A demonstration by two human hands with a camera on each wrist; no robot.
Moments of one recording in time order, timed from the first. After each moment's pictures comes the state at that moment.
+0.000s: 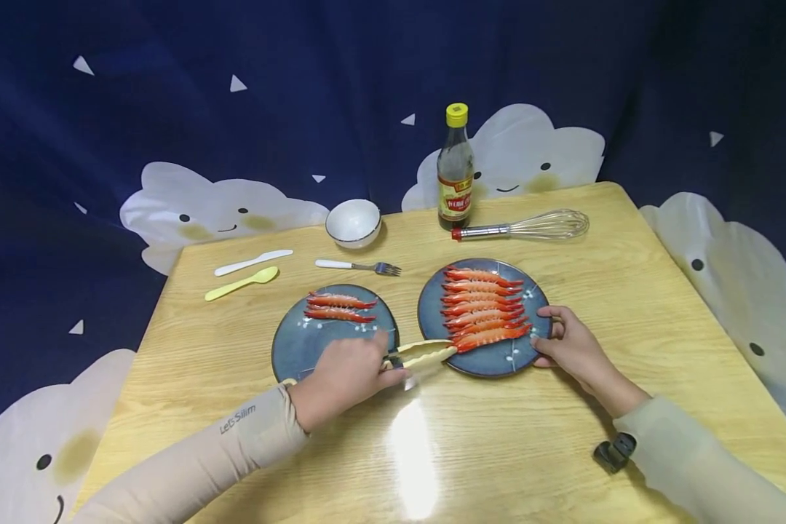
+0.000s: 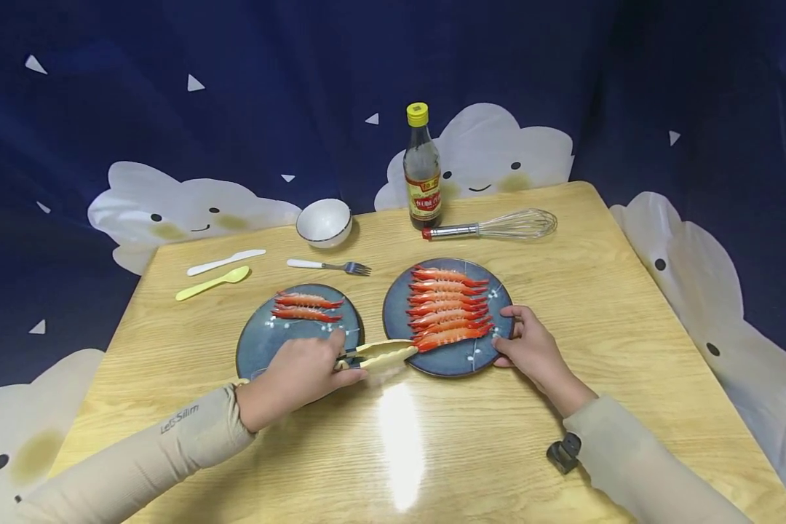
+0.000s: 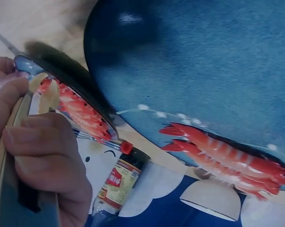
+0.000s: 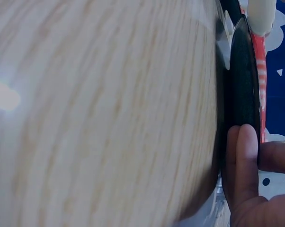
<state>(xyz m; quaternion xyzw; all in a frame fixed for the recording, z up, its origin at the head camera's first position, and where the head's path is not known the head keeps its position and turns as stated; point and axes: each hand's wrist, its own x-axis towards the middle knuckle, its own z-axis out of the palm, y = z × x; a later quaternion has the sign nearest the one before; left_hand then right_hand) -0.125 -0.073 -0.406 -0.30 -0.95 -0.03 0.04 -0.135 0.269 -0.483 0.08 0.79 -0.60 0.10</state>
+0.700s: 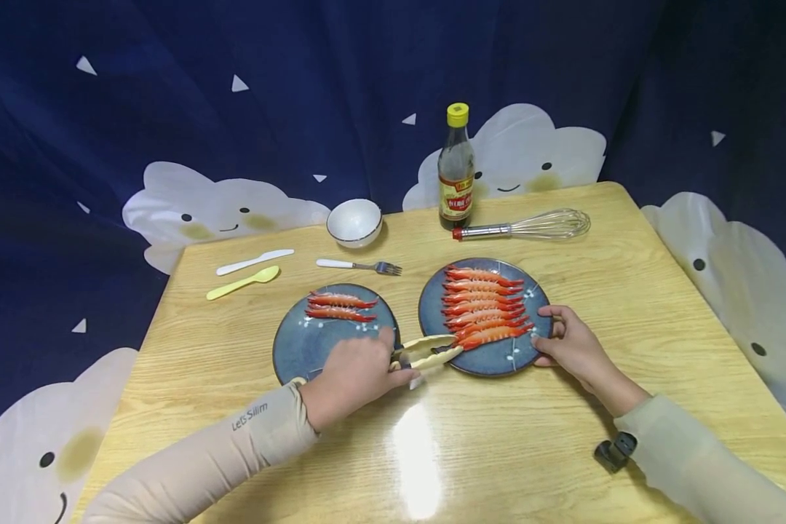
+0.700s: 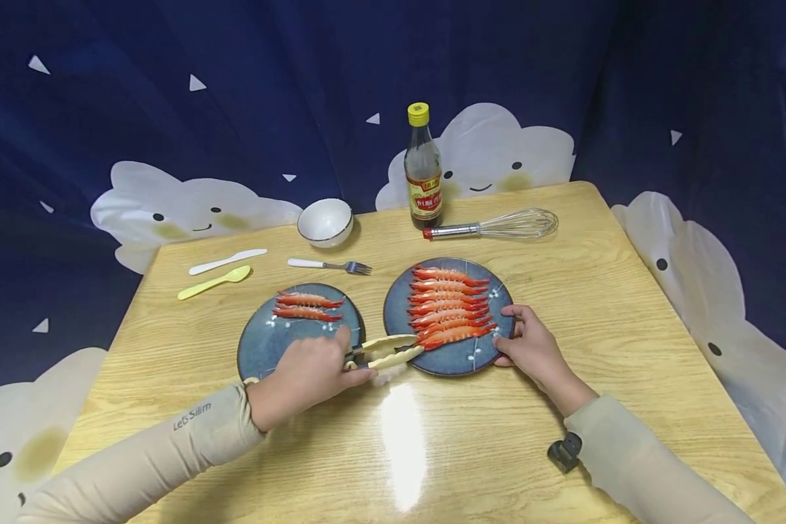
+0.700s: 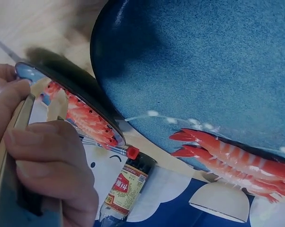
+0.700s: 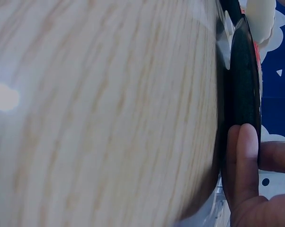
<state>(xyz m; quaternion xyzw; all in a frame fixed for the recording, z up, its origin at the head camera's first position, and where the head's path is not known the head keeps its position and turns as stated) -0.123 -0.060 -0.406 -0.25 -0.97 0.00 -0.02 -0.134 0.266 -0.475 0.09 0.78 -0.60 0.11</state>
